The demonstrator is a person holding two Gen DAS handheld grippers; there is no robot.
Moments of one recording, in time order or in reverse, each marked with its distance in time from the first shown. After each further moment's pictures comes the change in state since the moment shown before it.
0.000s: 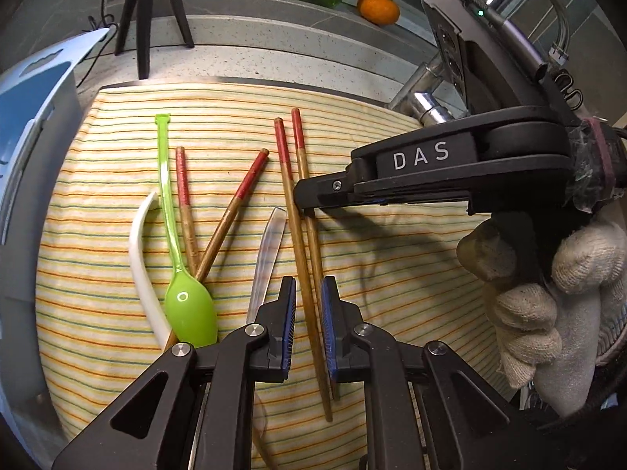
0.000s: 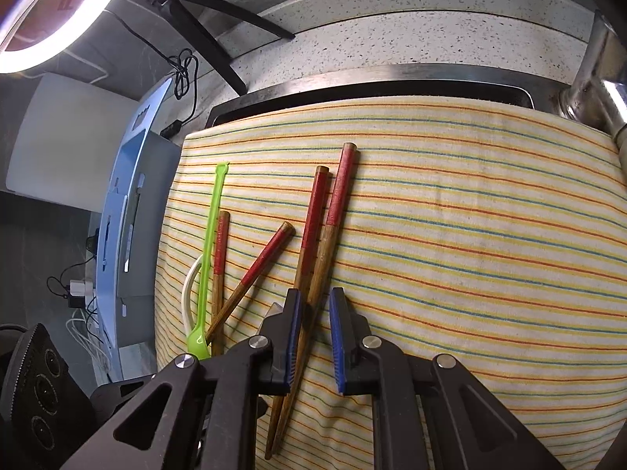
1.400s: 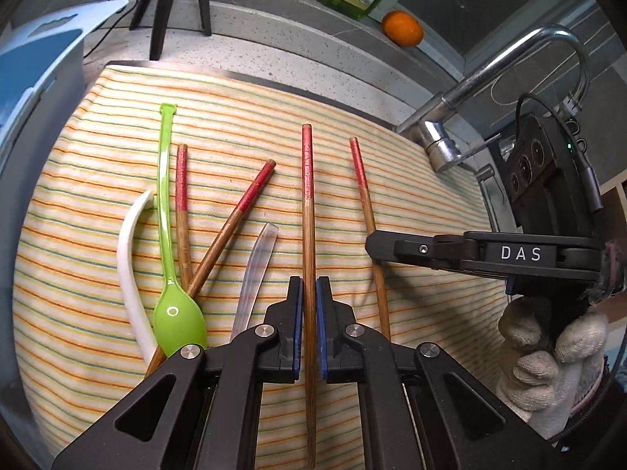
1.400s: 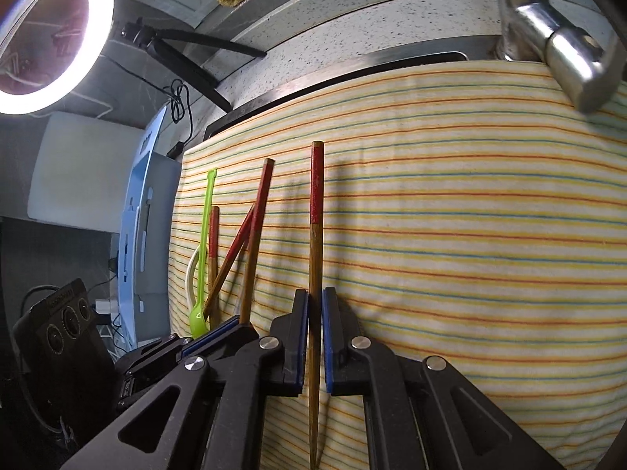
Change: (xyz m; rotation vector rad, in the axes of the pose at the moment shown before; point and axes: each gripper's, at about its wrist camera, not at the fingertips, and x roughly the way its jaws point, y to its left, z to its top) left arm 0.015 0.012 0.027 -0.150 -0.033 -0.074; right arm -0.030 -0.042 -0.031 0.128 -0.053 0.108
